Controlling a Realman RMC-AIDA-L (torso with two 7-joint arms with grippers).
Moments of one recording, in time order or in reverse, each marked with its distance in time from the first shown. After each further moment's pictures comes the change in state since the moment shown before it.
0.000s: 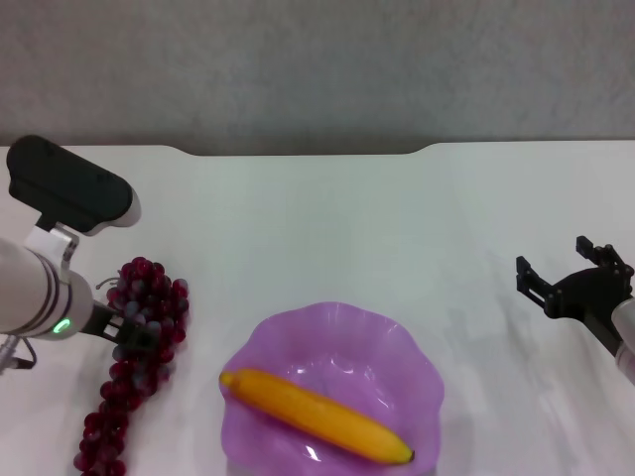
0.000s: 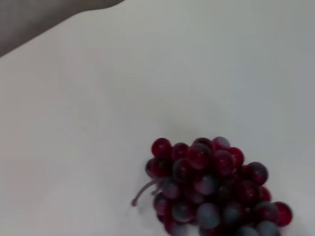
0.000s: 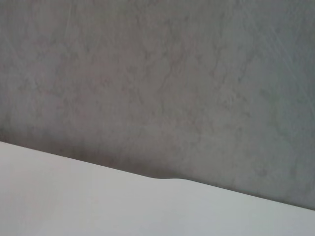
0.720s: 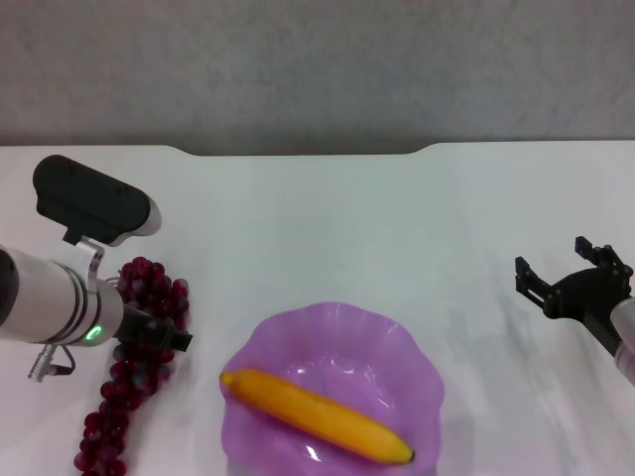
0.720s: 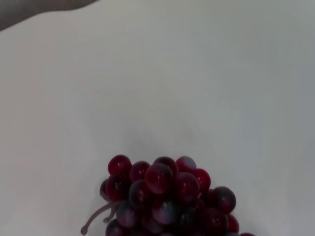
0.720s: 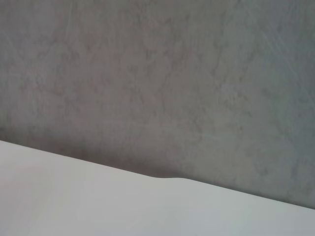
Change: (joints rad) left arm -0.046 -0.003 0.018 -0.191 -0.122 0.198 0.012; right arm 0.001 0.000 0.000 0.002 0.000 0.006 0.000
